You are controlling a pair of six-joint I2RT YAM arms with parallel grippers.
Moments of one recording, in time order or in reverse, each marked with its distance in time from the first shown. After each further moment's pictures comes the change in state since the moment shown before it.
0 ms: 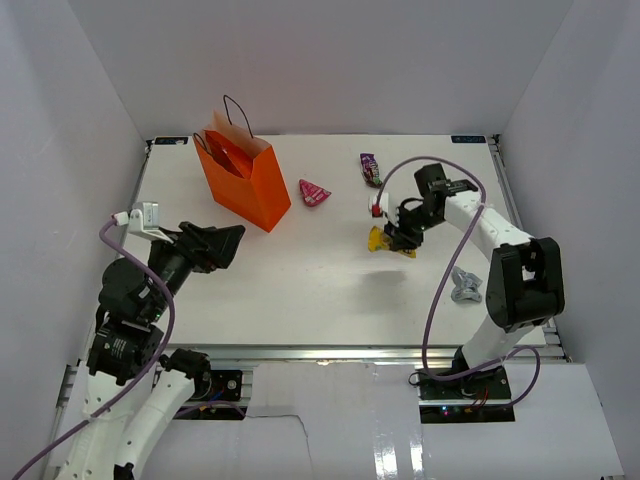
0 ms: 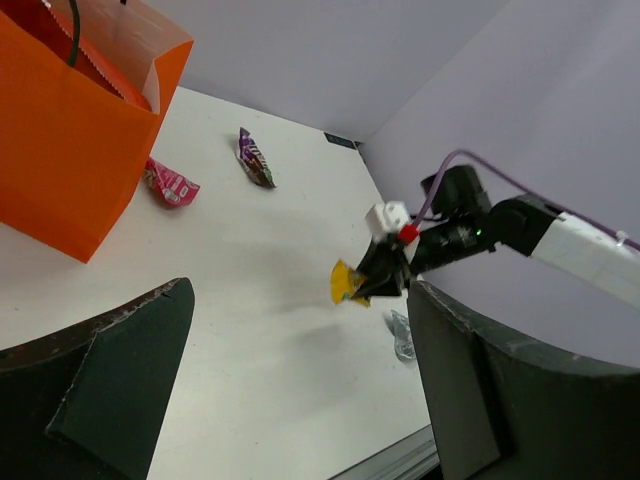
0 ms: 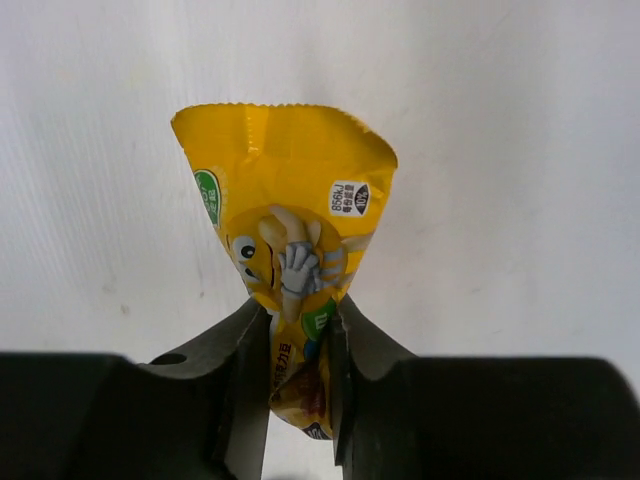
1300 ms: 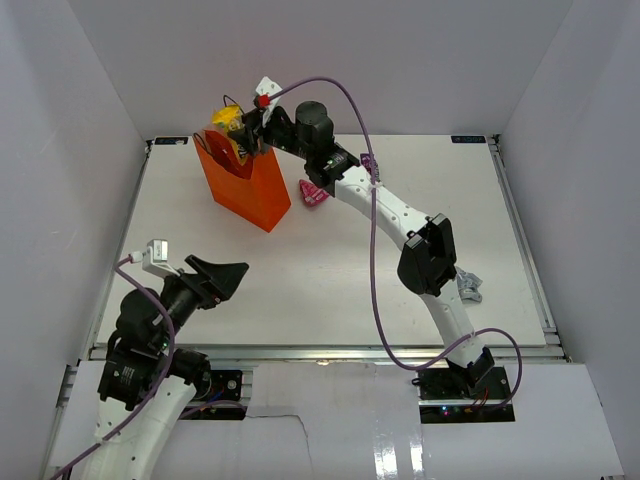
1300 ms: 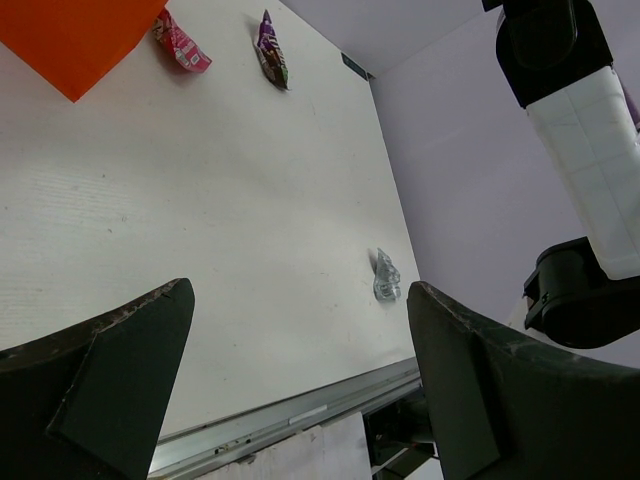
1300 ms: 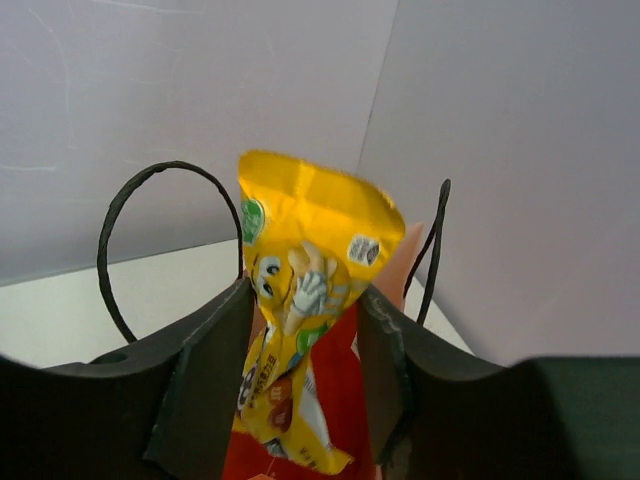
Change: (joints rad) left arm 0.000 -0.266 -0.247 -0.183 0.024 -0.218; right arm 0.511 0.620 1.107 1.009 0.171 1.093
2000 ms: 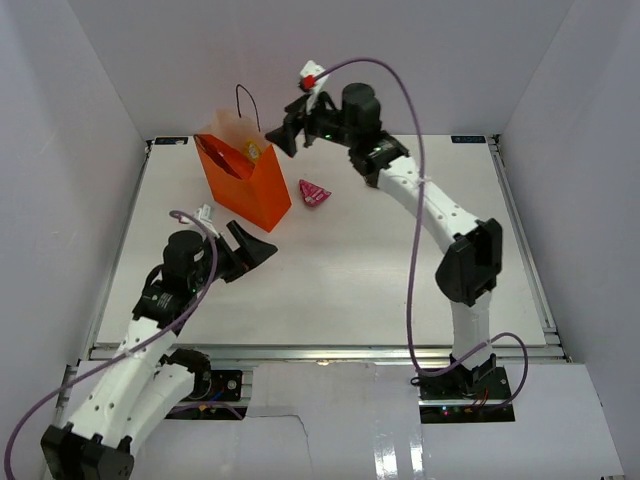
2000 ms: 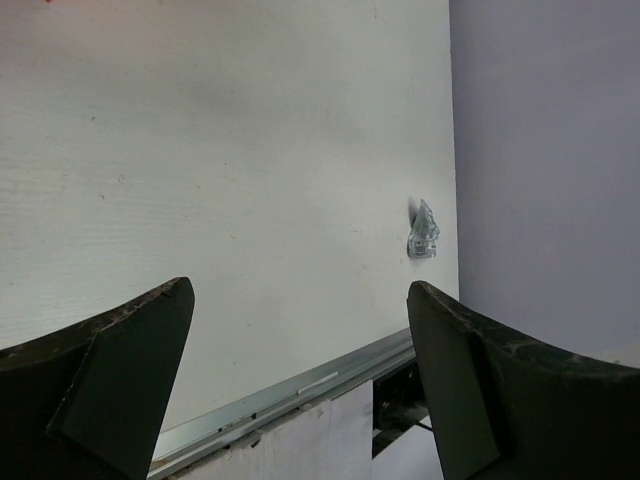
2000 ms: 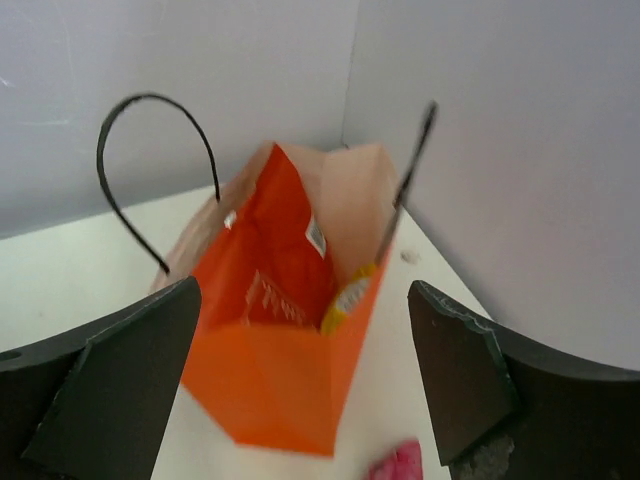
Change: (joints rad) left arm -0.008 0.455 0.006 0.177 0.120 0.007; right arm -0.094 -0.204 -0.169 -0.132 -0.072 0.006
